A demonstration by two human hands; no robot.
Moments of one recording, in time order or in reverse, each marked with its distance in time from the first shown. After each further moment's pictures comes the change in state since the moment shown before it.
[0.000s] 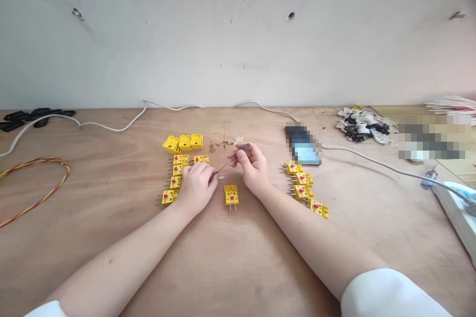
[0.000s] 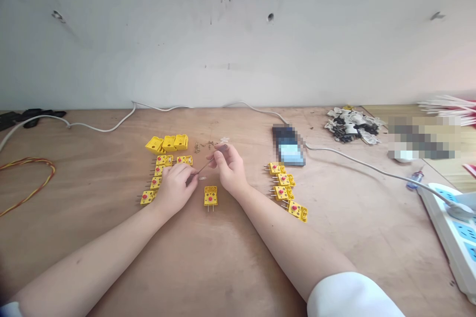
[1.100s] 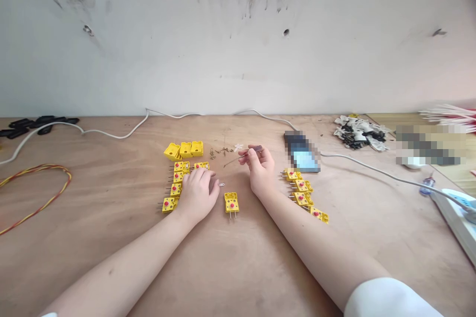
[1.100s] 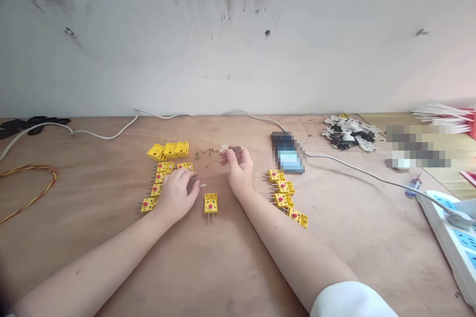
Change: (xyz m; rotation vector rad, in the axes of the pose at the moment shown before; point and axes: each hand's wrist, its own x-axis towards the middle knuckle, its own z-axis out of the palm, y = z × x) left_hand 0.000 0.004 0.000 0.032 0.035 -0.044; right_hand 0.016 0.010 -0.010 0.088 0.231 -0.001
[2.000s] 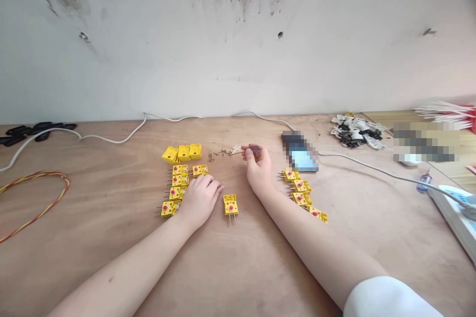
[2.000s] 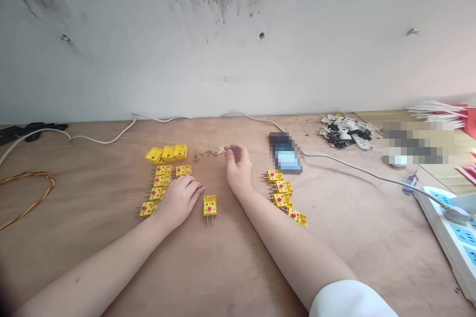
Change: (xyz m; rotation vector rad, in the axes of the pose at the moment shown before) left_hand 0.000 -0.004 0.004 0.007 -0.112 0.195; right_hand 0.015 0.018 -0.006 -0.197 0.081 -0.061
